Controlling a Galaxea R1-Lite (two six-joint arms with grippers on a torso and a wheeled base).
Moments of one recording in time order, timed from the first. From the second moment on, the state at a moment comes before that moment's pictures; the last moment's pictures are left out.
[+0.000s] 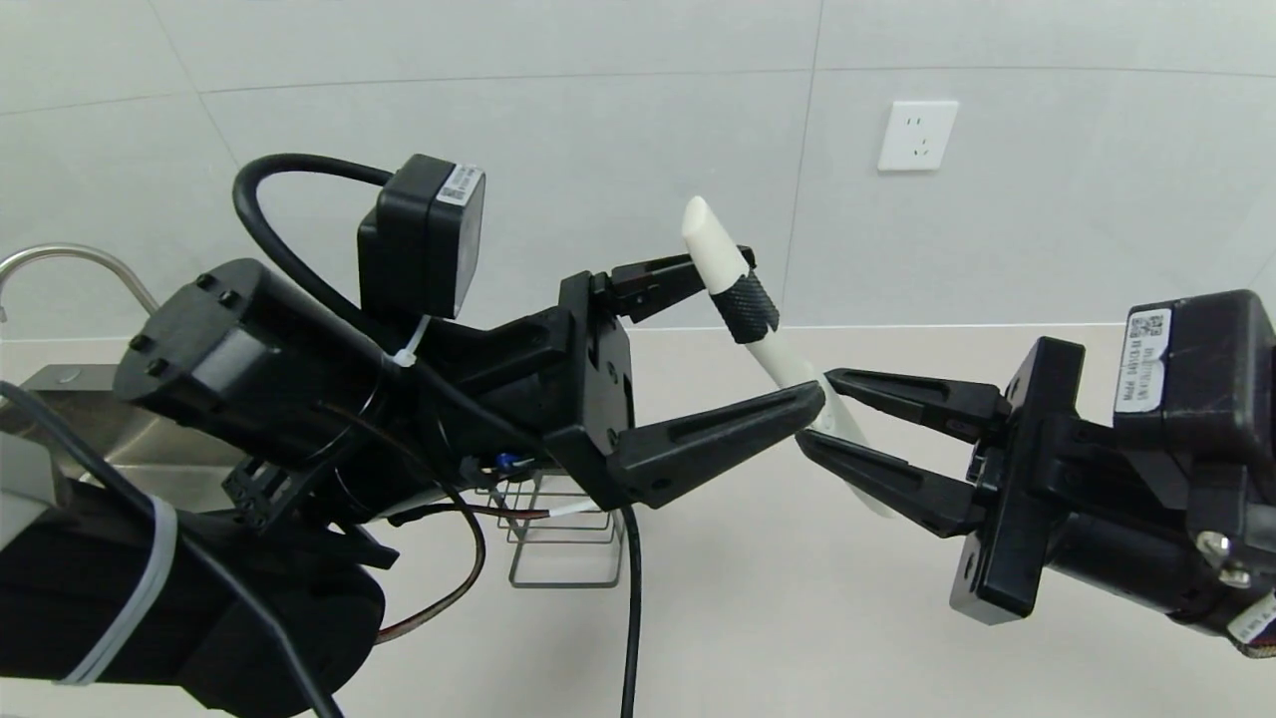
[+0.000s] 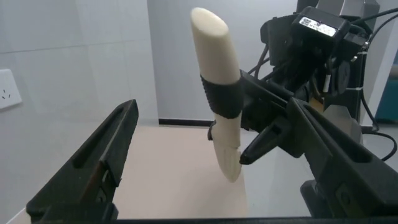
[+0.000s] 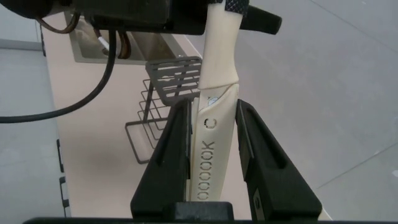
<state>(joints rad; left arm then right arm) -0.65 1.81 -0.78 -1.57 -0.80 -0.23 0.85 1.40 -0.63 -0.87 0.16 -0.55</state>
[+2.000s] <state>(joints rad) -0.65 1.79 -0.79 -1.57 -0.72 -0.25 0.86 1.47 -0.66 -0.90 0.10 -0.55</state>
